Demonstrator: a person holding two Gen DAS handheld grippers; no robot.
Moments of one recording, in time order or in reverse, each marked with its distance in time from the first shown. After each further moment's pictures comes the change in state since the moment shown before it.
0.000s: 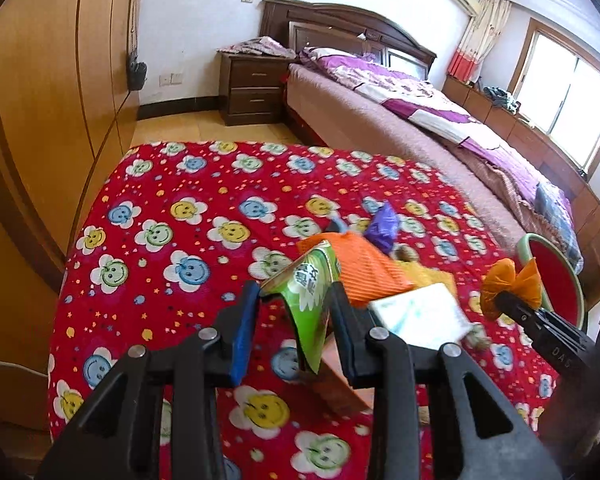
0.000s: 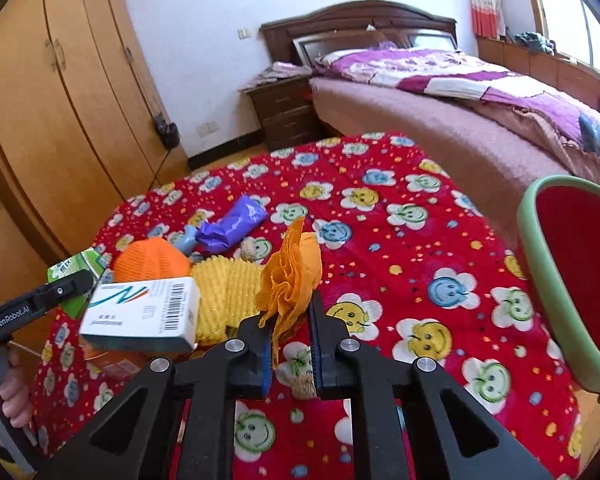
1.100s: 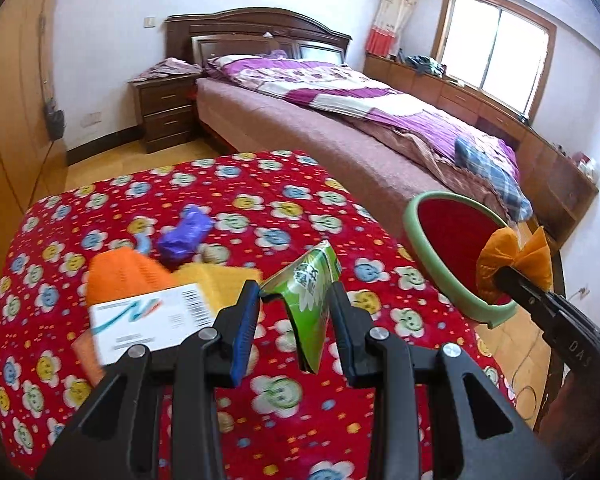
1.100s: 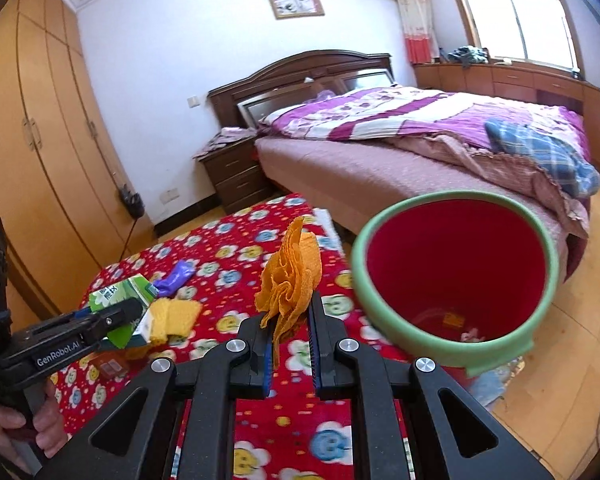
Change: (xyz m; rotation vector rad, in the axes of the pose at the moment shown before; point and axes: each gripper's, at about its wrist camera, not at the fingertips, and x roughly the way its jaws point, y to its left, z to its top) left arm -0.004 -0.177 -0.020 0.230 0.000 -0.167; right arm -0.126 -0.099 -0.021 0.145 -0.198 -0.132
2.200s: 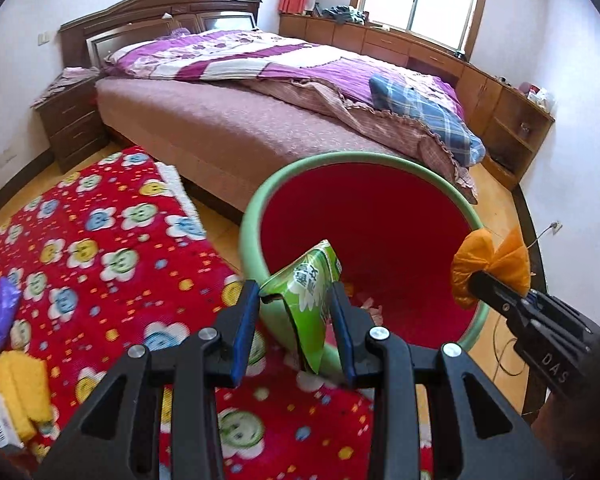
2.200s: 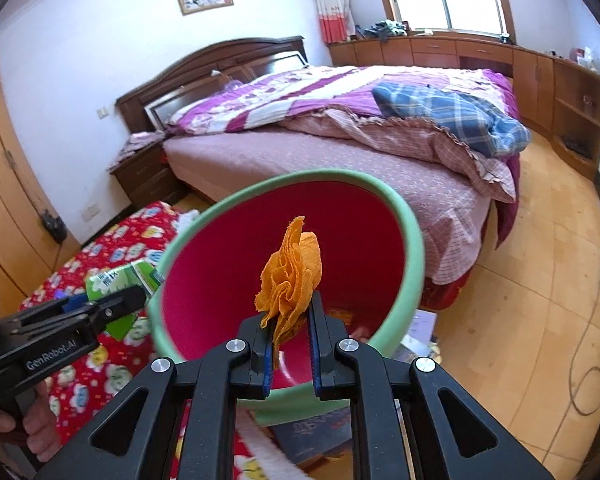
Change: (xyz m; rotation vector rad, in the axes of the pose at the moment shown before) left arm 0.125 -0.161 0.029 0.208 0.133 -0.182; right arm 0.025 -0.146 0.009 0.135 0.074 -0.252
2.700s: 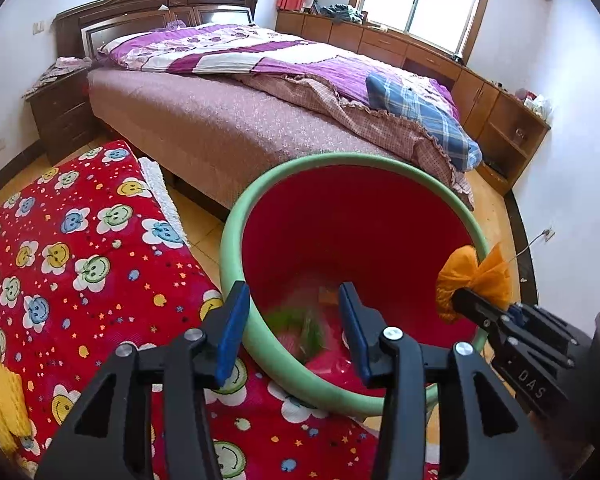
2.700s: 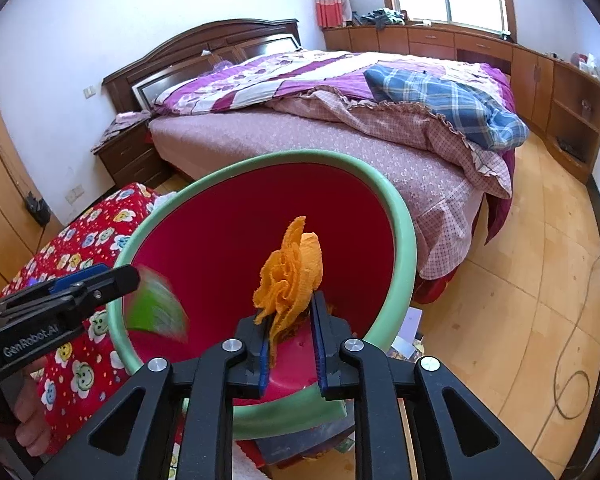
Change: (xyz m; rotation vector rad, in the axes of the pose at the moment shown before) left arm 0.017 0.003 0.009 -0.031 -0.001 -0.039; right arm 0.023 -0.010 0.004 -0.017 0.054 -0.036
